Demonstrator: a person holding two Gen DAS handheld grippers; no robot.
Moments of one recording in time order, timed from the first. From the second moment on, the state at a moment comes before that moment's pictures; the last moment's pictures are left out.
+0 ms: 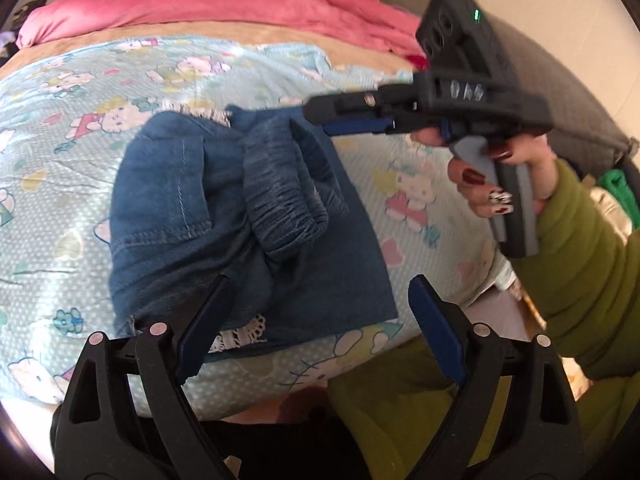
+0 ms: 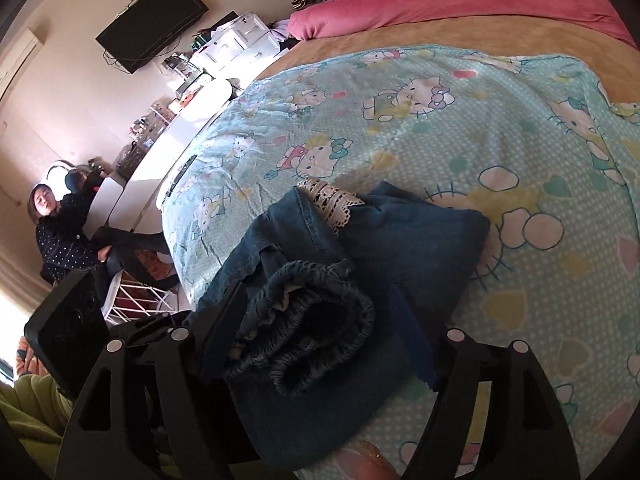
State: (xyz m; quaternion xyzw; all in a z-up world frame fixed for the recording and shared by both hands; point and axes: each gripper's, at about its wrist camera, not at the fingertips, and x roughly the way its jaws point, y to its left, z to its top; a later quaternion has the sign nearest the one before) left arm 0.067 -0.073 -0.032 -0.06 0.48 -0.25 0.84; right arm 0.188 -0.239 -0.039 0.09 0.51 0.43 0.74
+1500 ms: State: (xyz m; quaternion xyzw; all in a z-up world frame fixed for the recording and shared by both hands) left arm 0.103 0.040 -0.009 -0.10 0.47 -0.08 0.88; right arm 0.136 -0.267 -0.033 0.04 0.50 0.31 0.80
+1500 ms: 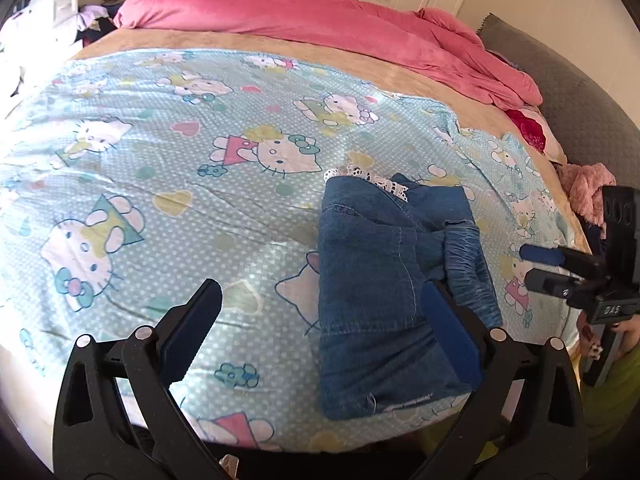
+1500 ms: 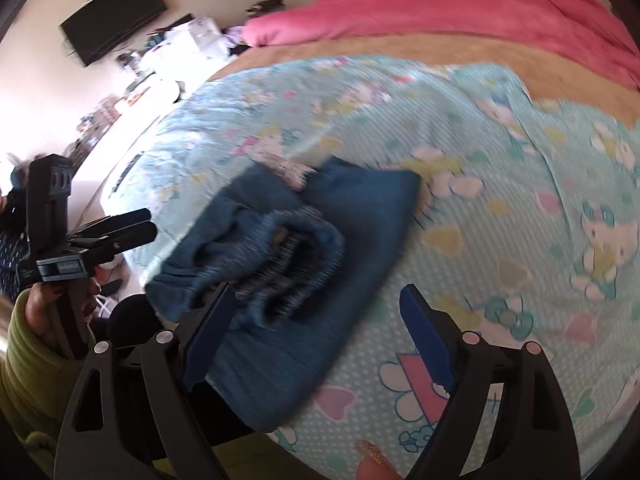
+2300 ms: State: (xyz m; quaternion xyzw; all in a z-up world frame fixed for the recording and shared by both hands) left arm 0.146 0.004 -0.060 -0.08 0.50 -0.14 0.85; right arm 0.160 -0.244 -0.079 0.10 0.53 0.32 0.78
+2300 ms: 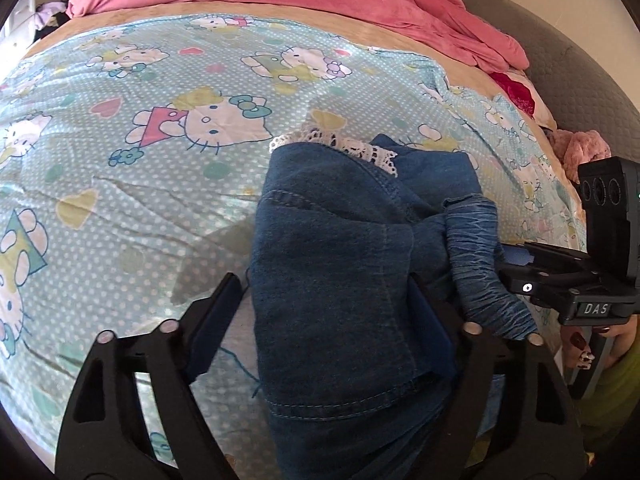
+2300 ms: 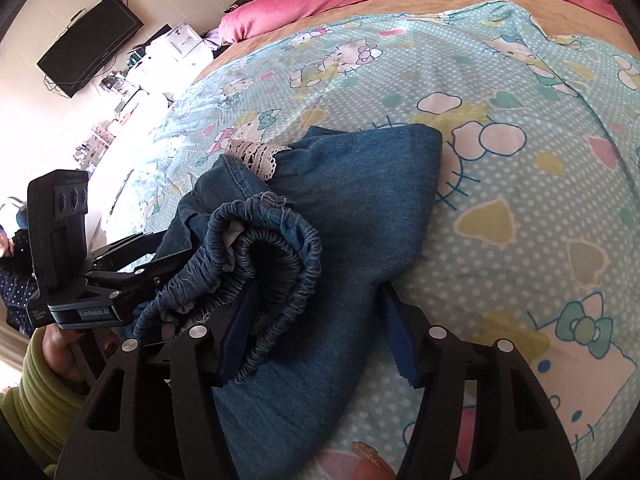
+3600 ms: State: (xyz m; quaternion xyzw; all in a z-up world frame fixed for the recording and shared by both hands) left arm 0.219 -0.005 -0.011 -0.07 0.43 -0.11 0.89; right arm 0.254 -0.202 -0.026 0.01 0.43 0.34 0.83
